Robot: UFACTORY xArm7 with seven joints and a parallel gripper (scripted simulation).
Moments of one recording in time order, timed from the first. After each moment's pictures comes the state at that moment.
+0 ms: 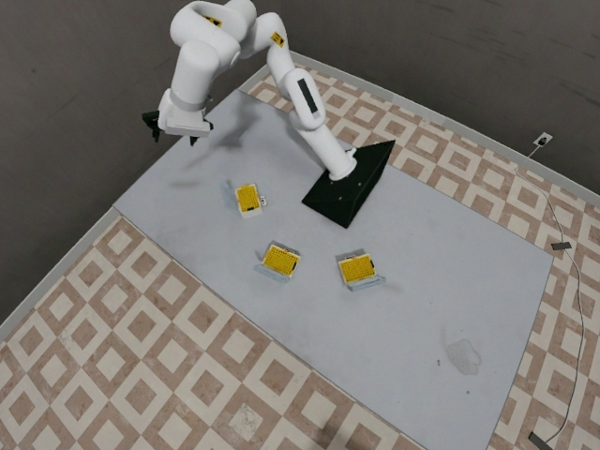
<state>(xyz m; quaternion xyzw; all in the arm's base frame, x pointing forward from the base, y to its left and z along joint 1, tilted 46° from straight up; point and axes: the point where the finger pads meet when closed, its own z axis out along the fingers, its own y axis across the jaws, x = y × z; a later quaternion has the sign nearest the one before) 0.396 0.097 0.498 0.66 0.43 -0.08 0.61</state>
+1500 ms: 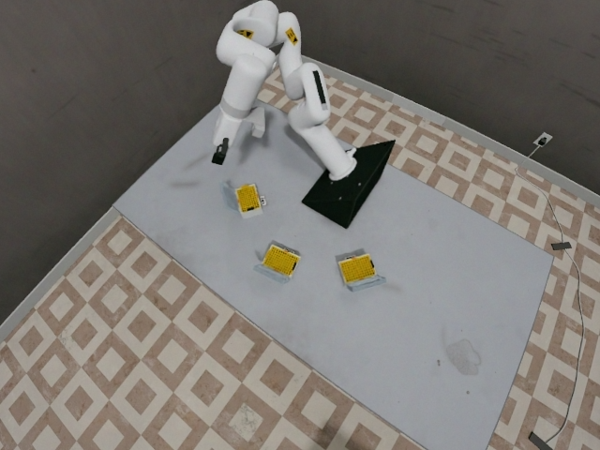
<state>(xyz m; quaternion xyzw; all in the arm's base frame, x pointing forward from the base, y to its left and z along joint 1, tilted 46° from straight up) 0.328 0.079 0.395 0.24 0.78 -0.38 0.43</state>
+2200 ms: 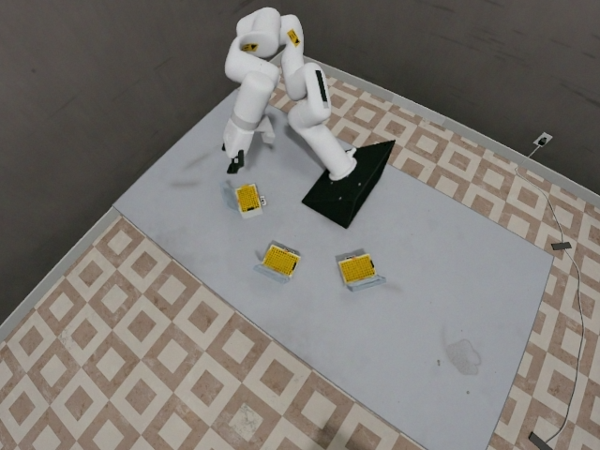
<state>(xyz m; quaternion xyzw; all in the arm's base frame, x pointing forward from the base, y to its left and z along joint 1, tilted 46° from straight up) 0.319 0.046 0.348 0.15 0.82 -0.41 0.37</state>
